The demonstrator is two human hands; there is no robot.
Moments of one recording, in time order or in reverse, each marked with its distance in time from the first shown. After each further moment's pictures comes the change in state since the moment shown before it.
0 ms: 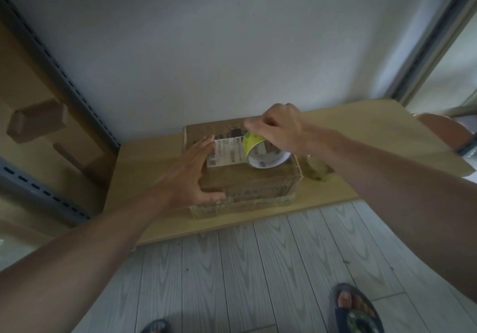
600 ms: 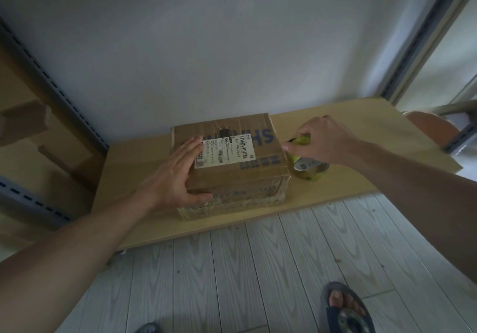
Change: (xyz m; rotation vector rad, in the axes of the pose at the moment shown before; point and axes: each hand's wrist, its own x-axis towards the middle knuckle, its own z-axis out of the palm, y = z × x) left_hand 0.003 0.000 0.001 0.146 0.008 0.042; right_hand -0.040 0.092 -0.030 -0.391 0.073 0.027
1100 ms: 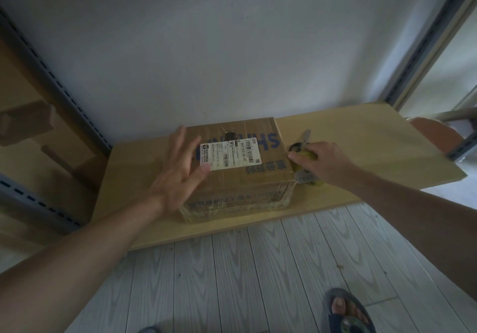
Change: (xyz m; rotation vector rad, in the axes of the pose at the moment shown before) left_hand 0.005 -0.002 0.011 -0.277 0.165 -0.189; right_hand -0.019 -0.002 0.032 0.308 -0.057 0.197
